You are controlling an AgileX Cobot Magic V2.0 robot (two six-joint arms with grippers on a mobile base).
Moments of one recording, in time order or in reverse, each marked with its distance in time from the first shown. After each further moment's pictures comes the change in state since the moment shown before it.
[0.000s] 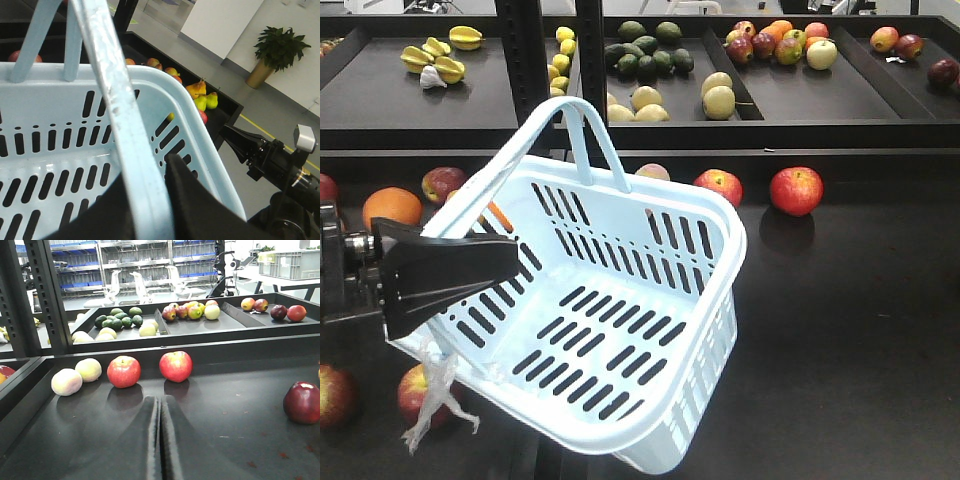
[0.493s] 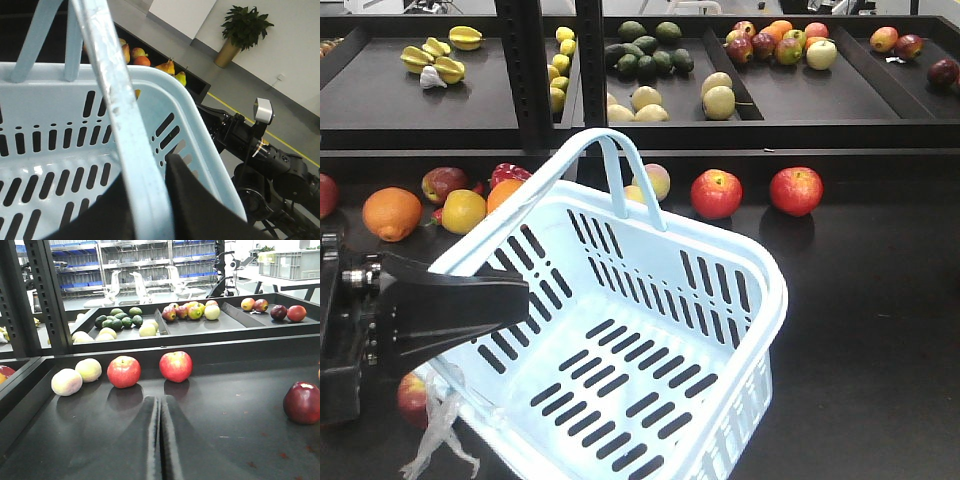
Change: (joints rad) left arm 0.000 0.000 0.000 0.000 -0.128 0.000; right arm 0.000 0.000 0.000 0.000 0.000 0.000
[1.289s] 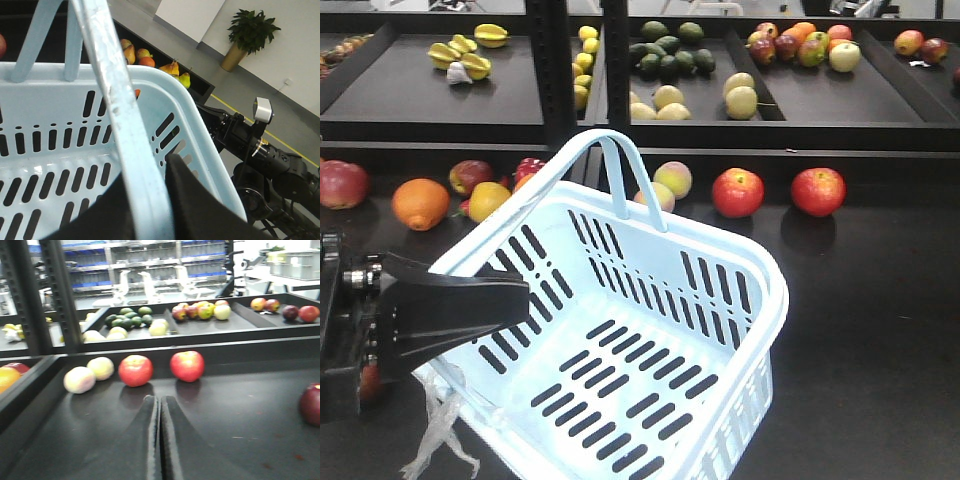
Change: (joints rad) left arm 0.000 0.000 0.000 0.000 -0.002 0.000; right arm 0.000 0.000 0.000 0.000 0.000 0.000
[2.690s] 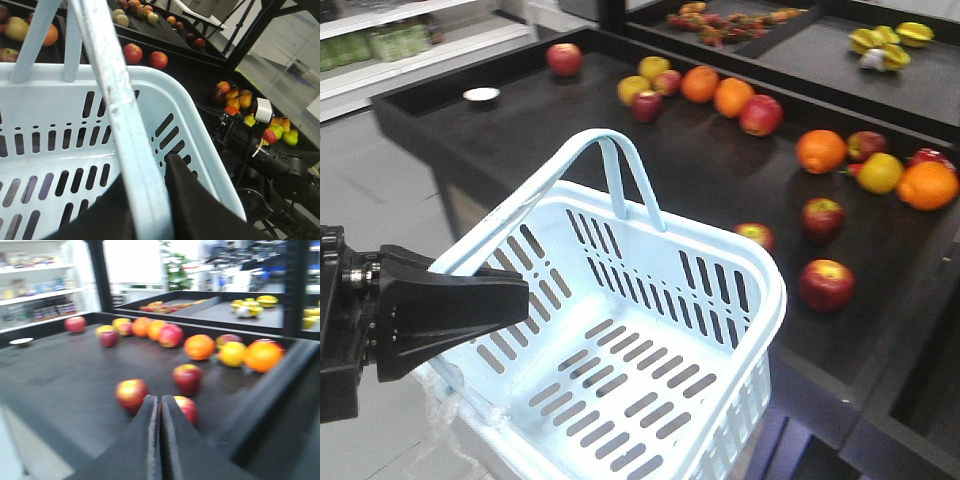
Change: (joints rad) left arm 0.000 0.000 0.000 0.000 0.000 0.000; right arm 0.000 0.000 0.000 0.000 0.000 0.000
